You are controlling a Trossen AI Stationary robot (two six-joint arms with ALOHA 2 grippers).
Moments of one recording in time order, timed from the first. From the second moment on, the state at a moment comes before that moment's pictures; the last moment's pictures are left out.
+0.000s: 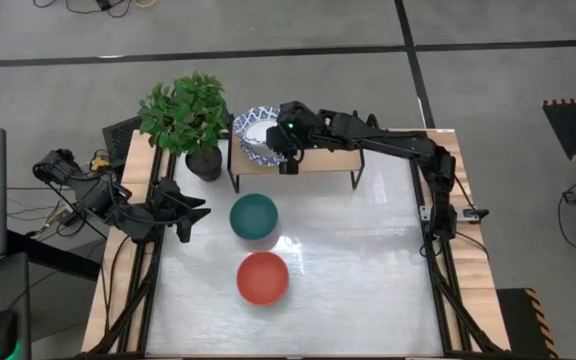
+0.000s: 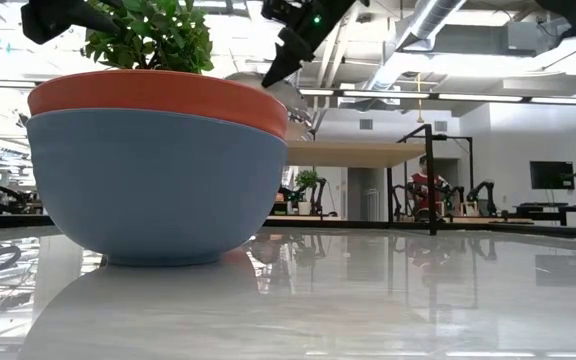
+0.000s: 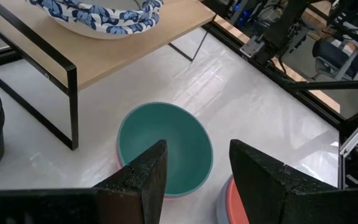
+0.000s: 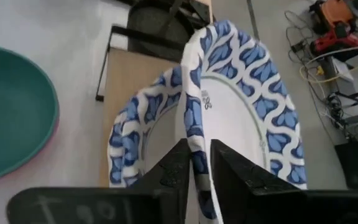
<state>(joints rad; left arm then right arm) -0.55 0.72 0.87 -0.80 -0.80 -0.98 -0.28 1.95 1.99 -0.71 0.15 -0.51</state>
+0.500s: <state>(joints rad) -0.55 0.72 0.87 -0.80 -0.83 -1.01 -0.28 1.94 1.99 -0.74 0.12 -0.45</state>
